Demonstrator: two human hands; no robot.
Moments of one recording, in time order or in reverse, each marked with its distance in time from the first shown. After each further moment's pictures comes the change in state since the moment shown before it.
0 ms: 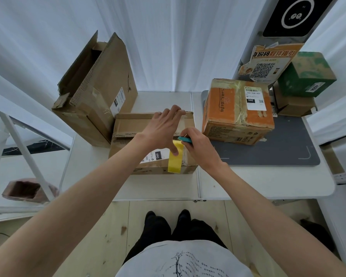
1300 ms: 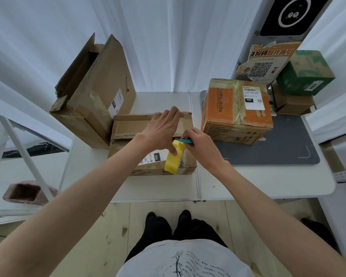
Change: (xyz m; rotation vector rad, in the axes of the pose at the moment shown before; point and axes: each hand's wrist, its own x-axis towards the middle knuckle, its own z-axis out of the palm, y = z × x) left_hand 0.006 0.002 0.001 0.056 -0.007 0.017; right_hand 0.000 0.000 -0.014 -0.083 -0.045 0.036
